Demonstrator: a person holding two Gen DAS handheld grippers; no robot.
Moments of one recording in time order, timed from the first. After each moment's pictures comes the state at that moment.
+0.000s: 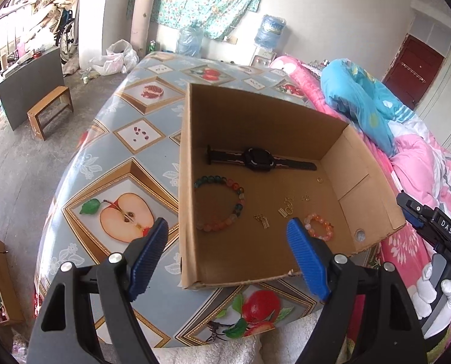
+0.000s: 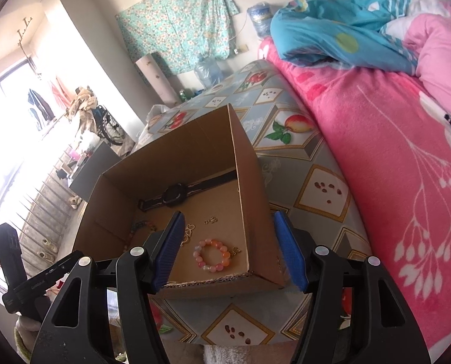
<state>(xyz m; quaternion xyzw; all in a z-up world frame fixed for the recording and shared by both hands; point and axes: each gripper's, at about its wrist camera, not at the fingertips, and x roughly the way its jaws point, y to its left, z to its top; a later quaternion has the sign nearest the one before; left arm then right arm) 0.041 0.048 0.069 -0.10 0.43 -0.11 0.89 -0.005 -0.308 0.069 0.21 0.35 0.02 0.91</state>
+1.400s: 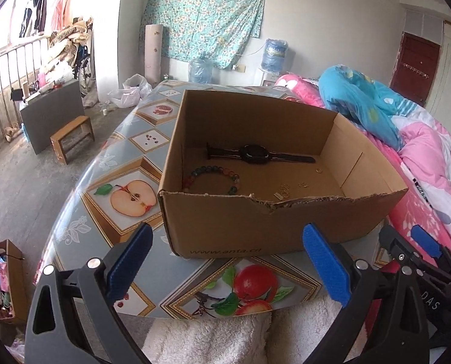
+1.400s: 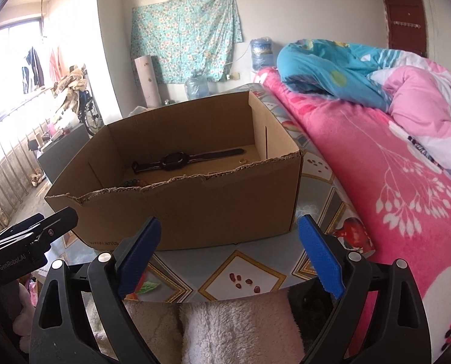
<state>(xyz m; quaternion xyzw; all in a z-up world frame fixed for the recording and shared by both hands) -0.029 0.003 0.052 -0.03 0.35 -0.05 0.93 -0.075 -0.218 0.040 0.08 0.30 -0.05 0.95</state>
